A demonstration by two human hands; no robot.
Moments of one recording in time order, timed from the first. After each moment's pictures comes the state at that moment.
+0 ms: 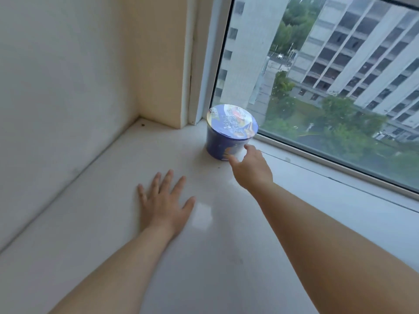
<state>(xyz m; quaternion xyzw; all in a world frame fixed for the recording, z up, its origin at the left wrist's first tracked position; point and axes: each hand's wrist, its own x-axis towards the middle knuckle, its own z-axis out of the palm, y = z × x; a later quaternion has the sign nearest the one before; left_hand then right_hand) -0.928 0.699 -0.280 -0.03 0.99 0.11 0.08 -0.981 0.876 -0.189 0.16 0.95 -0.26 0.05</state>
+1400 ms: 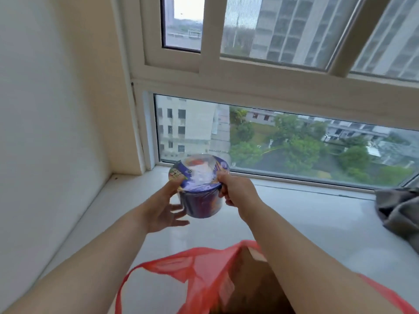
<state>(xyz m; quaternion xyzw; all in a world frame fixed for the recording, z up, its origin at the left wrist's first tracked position) -0.793 0.756 -0.001 -0.04 0.56 0.72 0.41 -0.736 0.932 0.052 0.25 0.74 -0.62 -0.03</state>
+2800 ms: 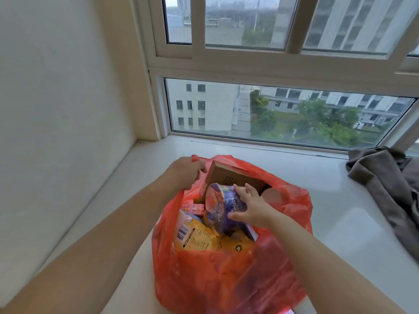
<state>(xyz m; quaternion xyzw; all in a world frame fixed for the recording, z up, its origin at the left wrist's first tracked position) -0.487 0.804 0.116 0.05 0.84 0.52 0.17 -0.428 1.000 0.023 0.06 0.95 -0.24 0.18</state>
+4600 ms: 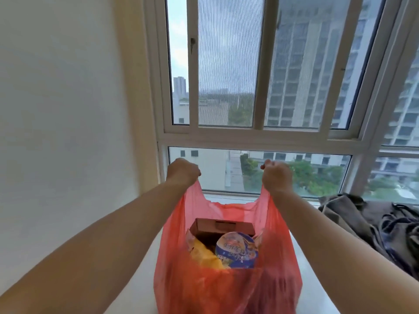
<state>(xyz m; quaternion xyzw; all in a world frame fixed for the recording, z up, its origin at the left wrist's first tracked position) -0.357 0.786 0.269 0.01 0.85 0.53 -0.03 -0.314 0.987 0.246 0.23 0.80 -0.45 -0.31</state>
